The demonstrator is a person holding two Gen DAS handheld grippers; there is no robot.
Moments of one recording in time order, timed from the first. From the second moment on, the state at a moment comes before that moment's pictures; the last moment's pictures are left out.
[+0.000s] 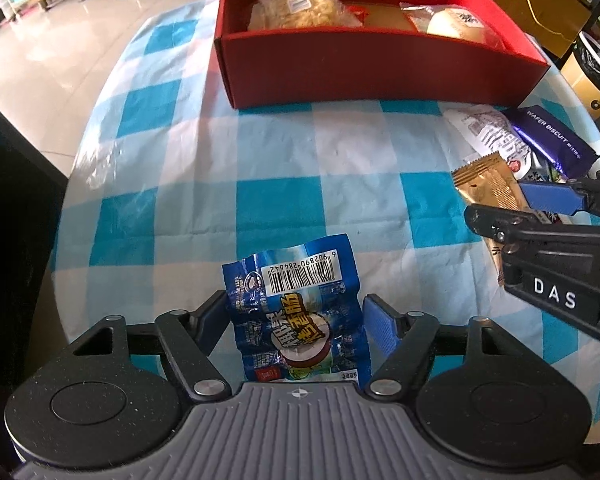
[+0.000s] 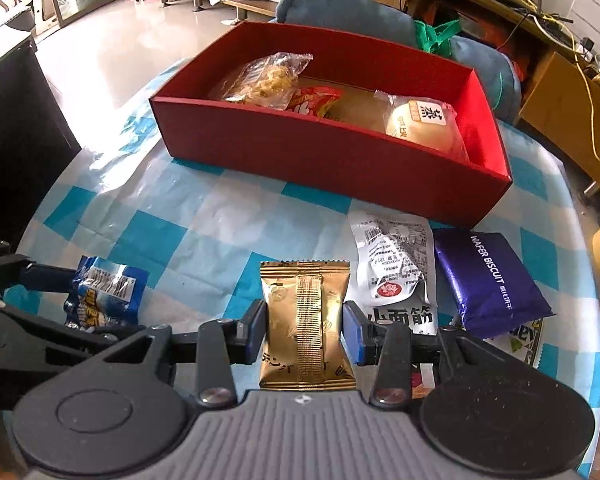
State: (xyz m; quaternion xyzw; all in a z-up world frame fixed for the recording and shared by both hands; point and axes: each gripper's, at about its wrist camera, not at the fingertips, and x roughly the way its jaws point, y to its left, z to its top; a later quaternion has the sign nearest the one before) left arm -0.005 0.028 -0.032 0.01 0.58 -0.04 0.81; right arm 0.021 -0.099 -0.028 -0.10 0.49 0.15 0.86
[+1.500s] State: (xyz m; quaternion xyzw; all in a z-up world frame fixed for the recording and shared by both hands) left arm 0.033 0.008 0.018 0.02 0.51 -0.05 0.86; right arm 0.033 -0.122 0.012 -0.08 0.44 0.12 0.89
